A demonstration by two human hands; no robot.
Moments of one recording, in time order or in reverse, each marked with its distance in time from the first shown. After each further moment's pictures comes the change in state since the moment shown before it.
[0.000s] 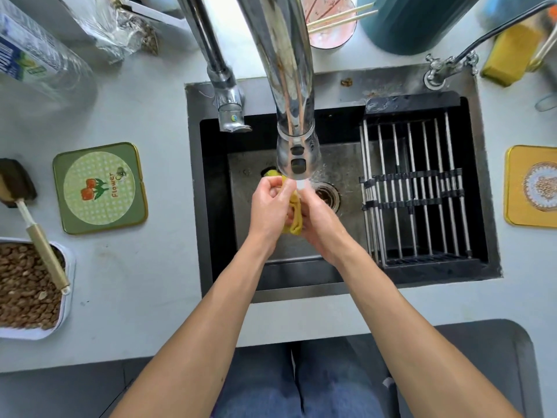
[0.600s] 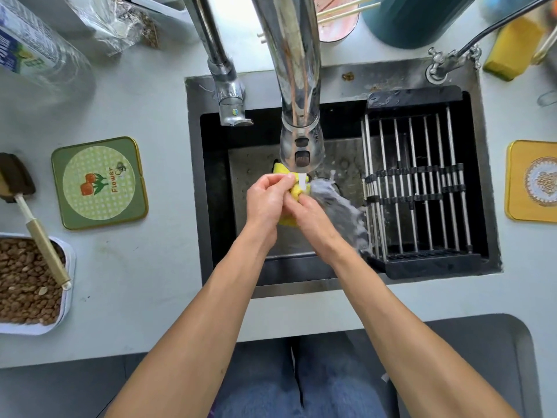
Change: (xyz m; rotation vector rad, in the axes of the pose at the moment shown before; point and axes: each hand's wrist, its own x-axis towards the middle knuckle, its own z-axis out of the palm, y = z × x) left_hand 0.004 0.006 -0.004 -0.154 0.027 -0.174; right_hand 0.009 0.022 0.006 -0.254 0.027 -0.151
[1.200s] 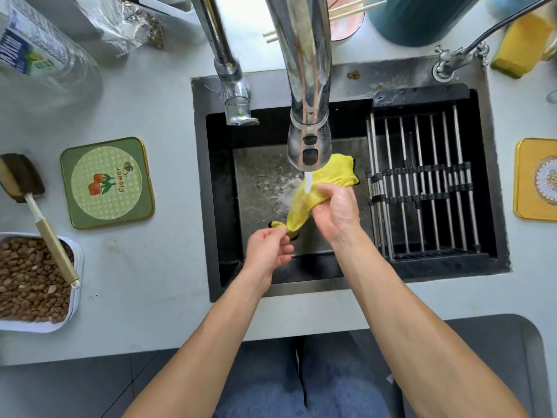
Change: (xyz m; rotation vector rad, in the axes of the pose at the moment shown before) left_hand -0.024 -0.064 -0.040 0.087 0.029 -0.306; right_hand 0.027 -0.008 -0.016 0.975 0.402 0.125
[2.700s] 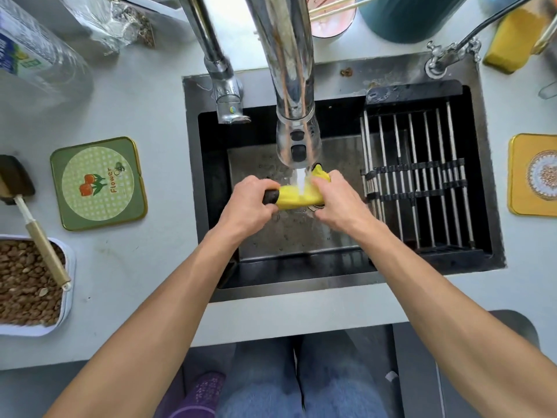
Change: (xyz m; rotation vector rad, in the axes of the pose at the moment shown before) left_hand 0.034 0.077 -0.018 1.145 -0.029 0.799; right_hand 0.013 -0.037 -0.032 -2.056 -0.337 -0.486
